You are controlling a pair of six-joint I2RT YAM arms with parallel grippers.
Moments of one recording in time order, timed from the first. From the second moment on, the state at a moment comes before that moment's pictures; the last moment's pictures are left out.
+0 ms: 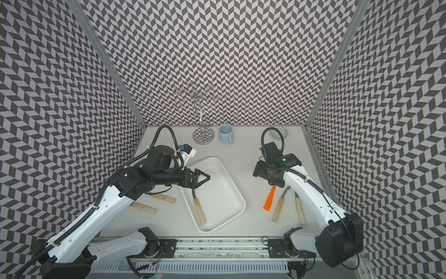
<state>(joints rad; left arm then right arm) -0.67 1.07 1.22 -0.86 0.36 -0.45 0.36 1.29 1.14 -1.08 0.06 0.77</state>
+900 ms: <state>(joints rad) -0.65 1.18 1.29 -0.85 0.35 -0.40 0.15 1.45 1.01 -1.00 0.00 0.64</state>
